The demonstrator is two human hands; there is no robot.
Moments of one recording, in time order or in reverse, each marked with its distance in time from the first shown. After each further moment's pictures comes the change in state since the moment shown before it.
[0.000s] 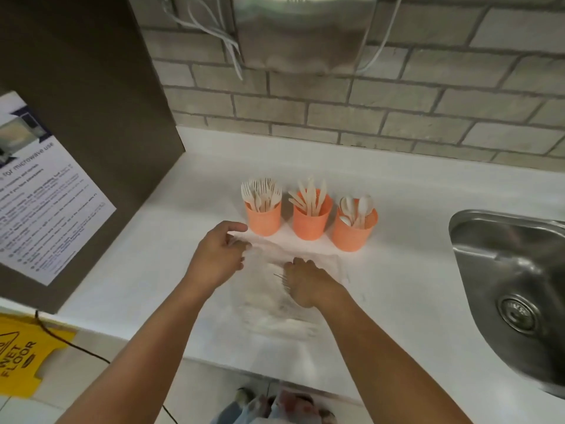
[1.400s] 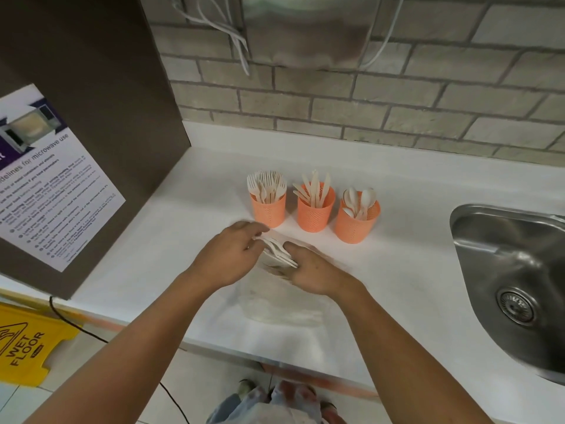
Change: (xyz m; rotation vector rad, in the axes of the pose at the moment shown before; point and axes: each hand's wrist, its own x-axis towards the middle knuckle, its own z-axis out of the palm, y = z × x) left_hand -0.004 -0.013 -0.006 0.688 -0.145 0.452; right_hand -0.024 -0.003 -0.010 0.588 0.206 -0.204
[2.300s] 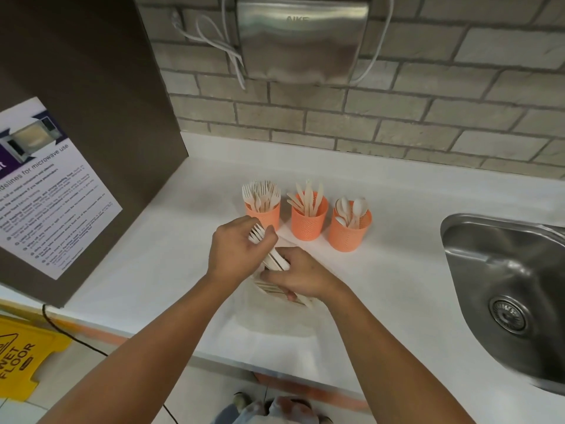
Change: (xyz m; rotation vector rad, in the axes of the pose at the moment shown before) left_hand 0.013 0.031 0.022 -0.262 0.564 0.014; right_hand -0.009 -0.020 -0.008 0.319 -0.026 0.068
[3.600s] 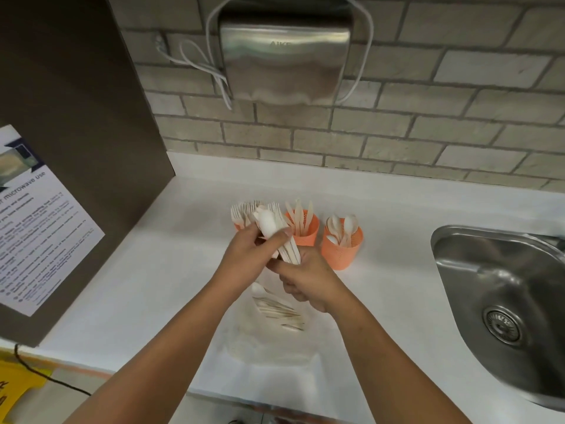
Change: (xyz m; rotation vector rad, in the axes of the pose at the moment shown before) left_hand 0.033 0.039 0.006 -0.570 -0.396 -0.373; right_hand -0.002 -0.024 -0.030 0.438 0.163 0.025
